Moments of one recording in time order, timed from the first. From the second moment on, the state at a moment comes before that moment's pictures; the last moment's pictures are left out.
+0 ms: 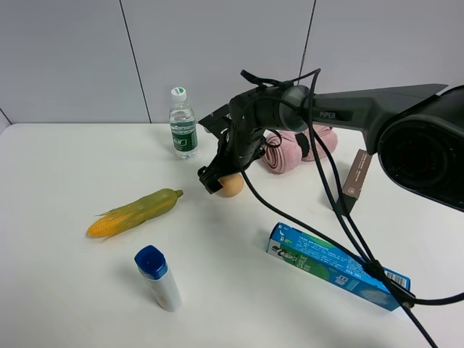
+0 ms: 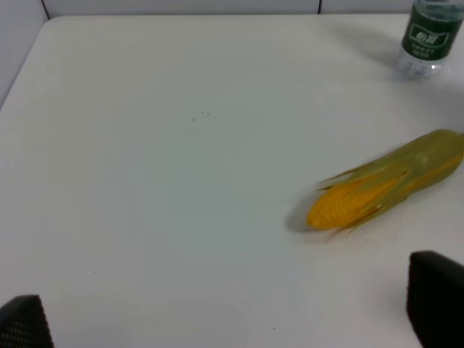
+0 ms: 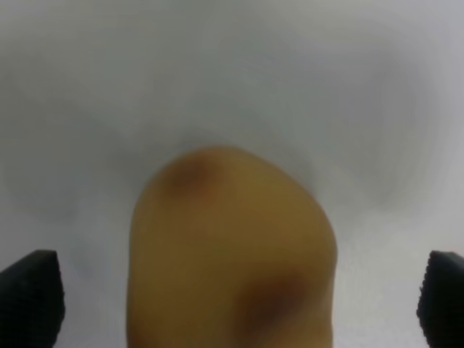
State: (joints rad) left arm 0.07 -0.01 -0.51 0.03 1.05 -0.05; right arm 0.62 2.28 -1.70 -0.01 0.70 -0.18
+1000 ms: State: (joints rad) left arm 0.07 -0.01 -0.51 0.03 1.05 -0.05; right arm 0.64 1.72 -1.70 0.00 1.21 -0.08
